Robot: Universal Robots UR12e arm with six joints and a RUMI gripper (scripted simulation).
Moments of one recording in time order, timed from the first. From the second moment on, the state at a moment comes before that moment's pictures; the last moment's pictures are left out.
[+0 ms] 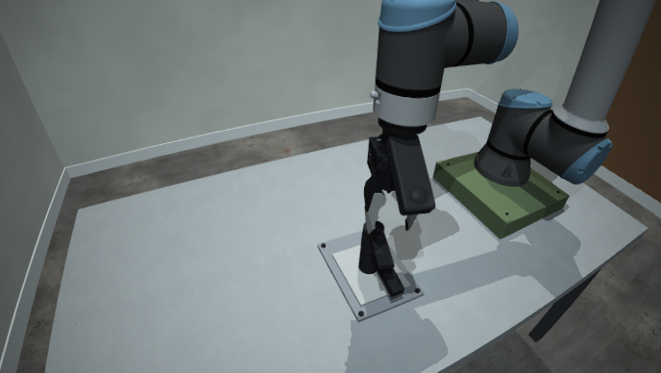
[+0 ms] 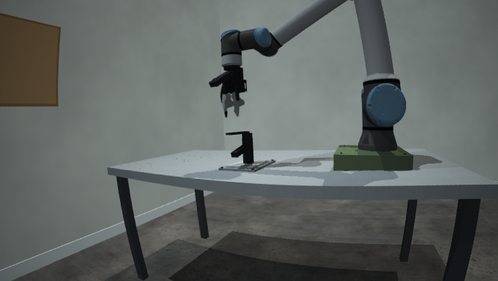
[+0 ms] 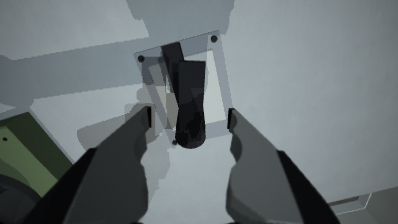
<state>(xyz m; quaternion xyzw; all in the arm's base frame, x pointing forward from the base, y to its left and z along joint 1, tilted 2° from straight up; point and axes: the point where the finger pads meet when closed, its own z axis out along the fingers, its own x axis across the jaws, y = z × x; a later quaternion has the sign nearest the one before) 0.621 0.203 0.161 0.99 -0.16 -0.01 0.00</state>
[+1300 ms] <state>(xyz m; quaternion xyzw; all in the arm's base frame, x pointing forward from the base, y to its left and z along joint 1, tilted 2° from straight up) 0.621 0.203 0.149 0.99 -0.16 -0.01 0.00</state>
